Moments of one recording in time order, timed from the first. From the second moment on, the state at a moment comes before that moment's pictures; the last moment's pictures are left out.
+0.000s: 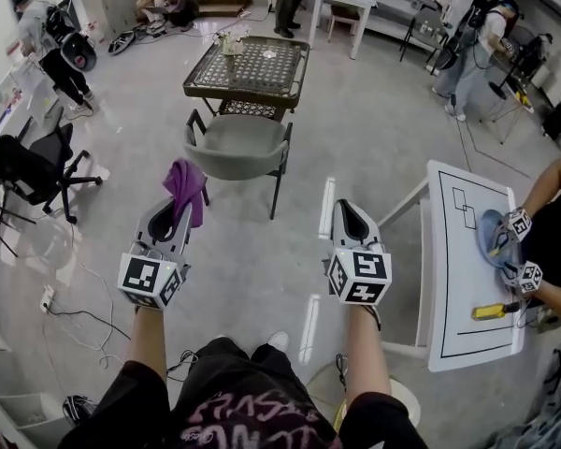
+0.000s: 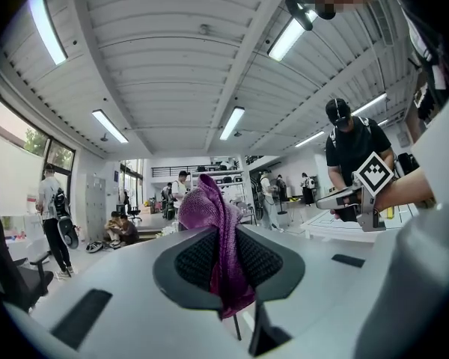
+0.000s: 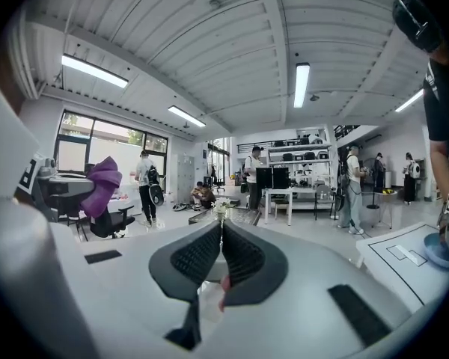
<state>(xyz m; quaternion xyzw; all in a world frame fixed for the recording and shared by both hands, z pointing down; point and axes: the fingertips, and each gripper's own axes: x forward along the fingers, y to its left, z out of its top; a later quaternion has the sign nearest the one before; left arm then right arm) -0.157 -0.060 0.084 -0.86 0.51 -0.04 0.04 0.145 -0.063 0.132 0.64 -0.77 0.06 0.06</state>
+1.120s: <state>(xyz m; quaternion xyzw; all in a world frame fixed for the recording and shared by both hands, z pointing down) -0.198 -0.217 0.151 -0.85 0.53 -0.02 0.01 0.119 -0.211 0.174 0.63 -0.77 0.05 0.09</state>
